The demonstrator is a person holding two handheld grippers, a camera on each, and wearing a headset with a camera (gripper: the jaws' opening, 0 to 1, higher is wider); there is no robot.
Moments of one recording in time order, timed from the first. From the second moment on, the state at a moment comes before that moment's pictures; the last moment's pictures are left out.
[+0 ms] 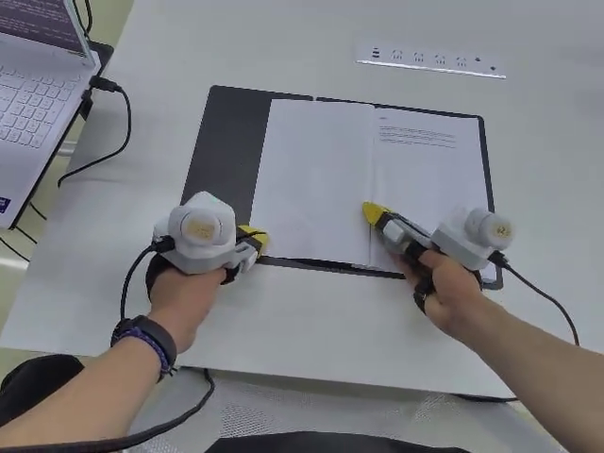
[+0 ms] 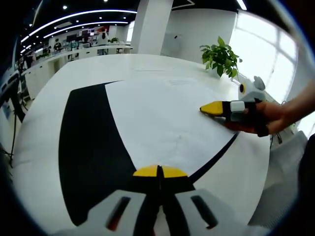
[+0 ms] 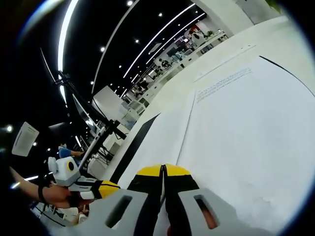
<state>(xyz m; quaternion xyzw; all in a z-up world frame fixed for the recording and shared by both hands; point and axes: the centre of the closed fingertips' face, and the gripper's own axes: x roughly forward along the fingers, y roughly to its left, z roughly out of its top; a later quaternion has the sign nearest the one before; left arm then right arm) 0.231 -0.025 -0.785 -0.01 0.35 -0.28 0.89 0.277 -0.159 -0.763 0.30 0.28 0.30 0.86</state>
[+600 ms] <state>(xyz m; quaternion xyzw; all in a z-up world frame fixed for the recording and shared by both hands) 0.230 -0.026 -0.783 -0.01 0.35 -0.29 0.89 0.252 -0.164 -0.772 0.30 0.29 0.30 0.86</state>
